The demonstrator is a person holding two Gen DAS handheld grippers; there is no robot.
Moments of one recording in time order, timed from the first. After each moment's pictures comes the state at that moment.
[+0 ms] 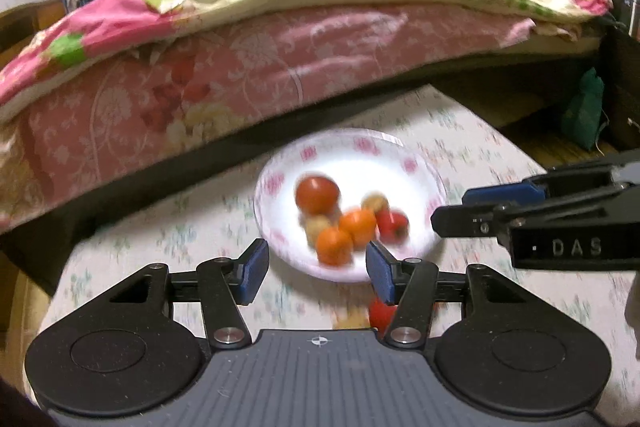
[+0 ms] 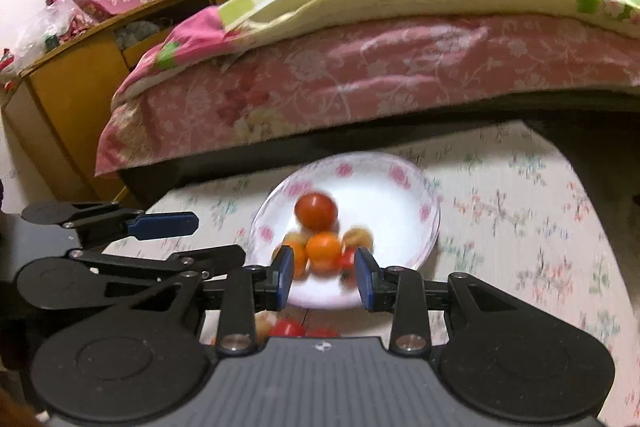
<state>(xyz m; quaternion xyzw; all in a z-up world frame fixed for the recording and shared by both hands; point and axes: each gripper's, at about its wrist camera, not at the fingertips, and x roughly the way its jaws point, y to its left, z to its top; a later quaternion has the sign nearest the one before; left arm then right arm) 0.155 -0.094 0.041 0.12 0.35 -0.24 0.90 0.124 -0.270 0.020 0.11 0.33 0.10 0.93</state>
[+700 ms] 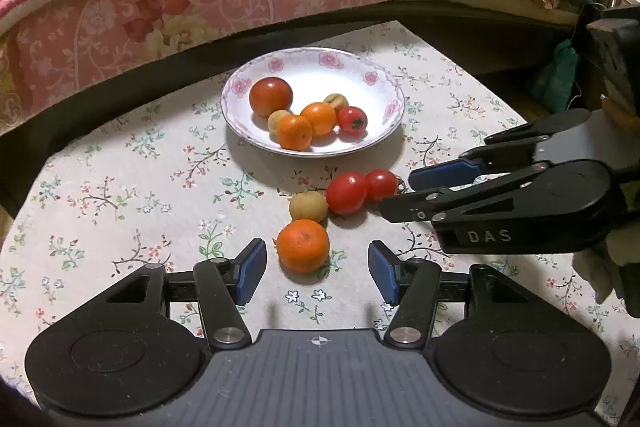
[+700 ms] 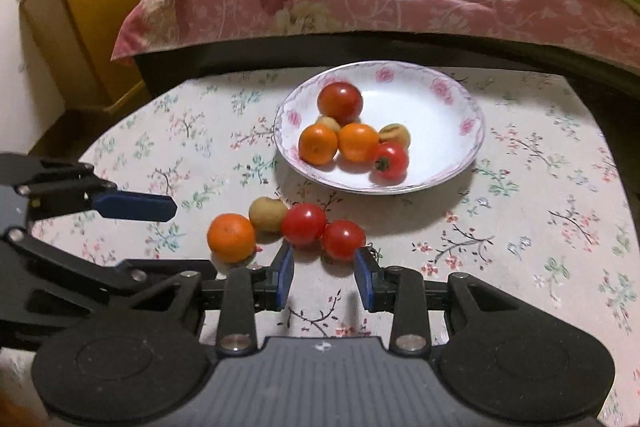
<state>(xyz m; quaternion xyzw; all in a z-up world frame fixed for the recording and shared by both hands) 0.115 -0.077 0.005 0.10 0.41 -0.27 0.87 0.109 -0.238 -0.025 0.00 0.40 0.14 0.90</state>
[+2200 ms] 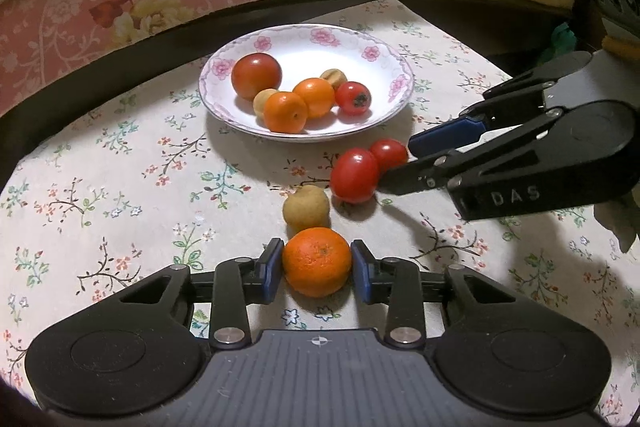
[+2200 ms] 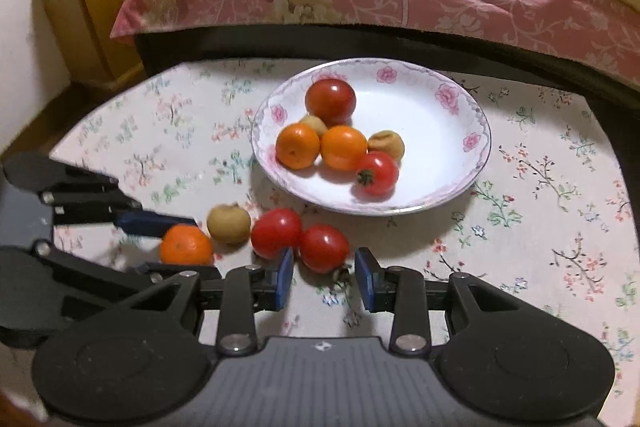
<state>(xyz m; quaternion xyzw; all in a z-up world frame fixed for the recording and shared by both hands) 0.130 -0.094 -0.029 0.12 0.41 -0.28 0.86 0.135 -0.246 -0.036 -0.05 0.41 0.17 0.90</state>
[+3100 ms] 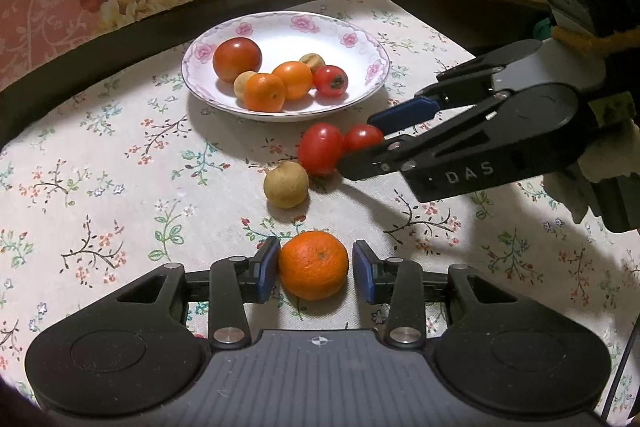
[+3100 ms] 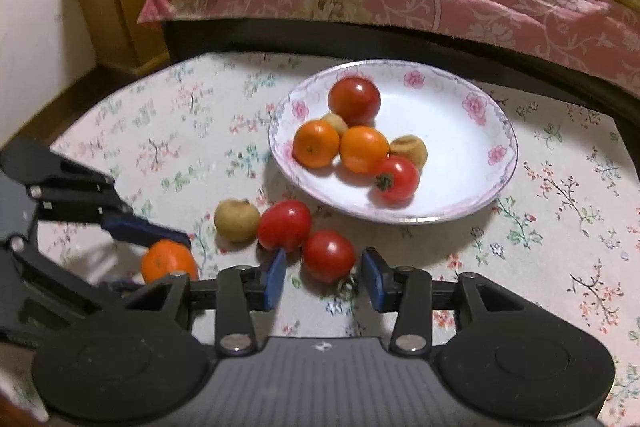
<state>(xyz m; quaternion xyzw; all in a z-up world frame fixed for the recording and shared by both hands) 0.121 -0.090 -0.029 0.11 0.42 -0.31 0.85 0.141 -0.250 -0.046 -0.05 0.39 0.21 0.90</state>
